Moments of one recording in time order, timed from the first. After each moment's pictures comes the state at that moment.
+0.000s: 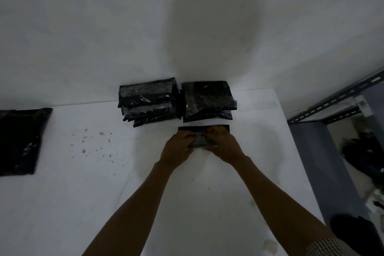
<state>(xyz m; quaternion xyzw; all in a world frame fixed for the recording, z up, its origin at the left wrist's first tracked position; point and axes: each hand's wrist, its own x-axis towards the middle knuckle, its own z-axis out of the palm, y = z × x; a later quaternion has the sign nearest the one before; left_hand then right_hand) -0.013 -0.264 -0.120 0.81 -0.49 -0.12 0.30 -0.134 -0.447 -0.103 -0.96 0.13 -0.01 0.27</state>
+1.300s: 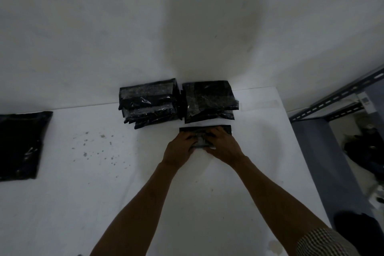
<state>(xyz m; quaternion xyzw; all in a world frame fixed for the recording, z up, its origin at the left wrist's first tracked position) -0.010 -0.267 -0.142 0.82 -0.49 -0.10 0.28 -0.129 -0.445 -0.117 -0.98 0.06 -0.05 0.20</state>
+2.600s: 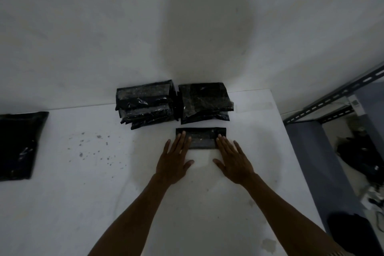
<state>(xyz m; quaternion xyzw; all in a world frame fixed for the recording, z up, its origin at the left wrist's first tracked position) -0.038 -0.239 -0.132 0.86 -0.49 -0.12 0.05 -0.204 -0.447 -0.122 -0.98 0.17 0.12 0.08</state>
